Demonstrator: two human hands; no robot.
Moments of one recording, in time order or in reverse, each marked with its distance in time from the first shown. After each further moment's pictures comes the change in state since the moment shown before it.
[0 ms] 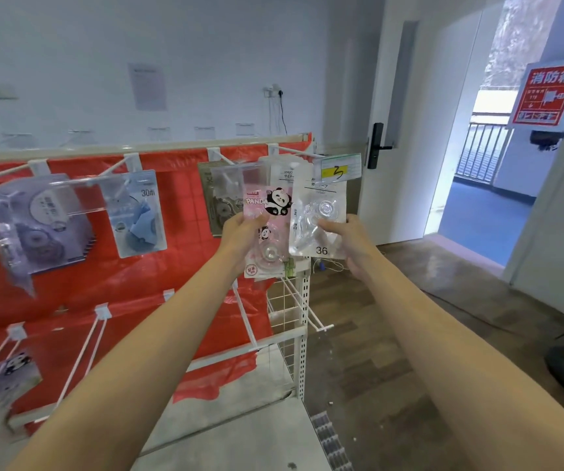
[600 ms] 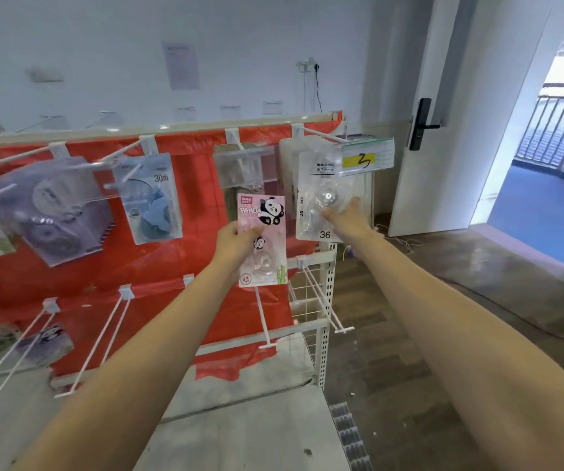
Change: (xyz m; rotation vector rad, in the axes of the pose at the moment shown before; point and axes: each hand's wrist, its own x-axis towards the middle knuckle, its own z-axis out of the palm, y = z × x) left_hand 0.014 -0.032 -0.023 0.125 0.161 -0.079; right_hand 0.065 0.011 0.026 -0.442 0.020 0.021
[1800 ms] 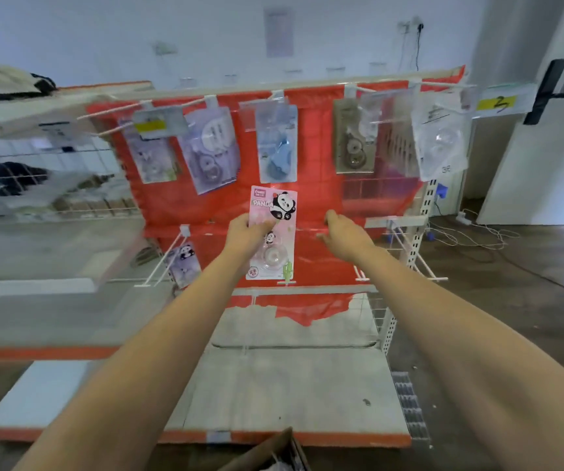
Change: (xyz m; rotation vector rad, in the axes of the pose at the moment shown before) left_hand -0.136 -0.022 -0.172 0.117 0.219 -0.022; right_hand -0.143 0.008 0.154 -0.783 -0.414 -0.414
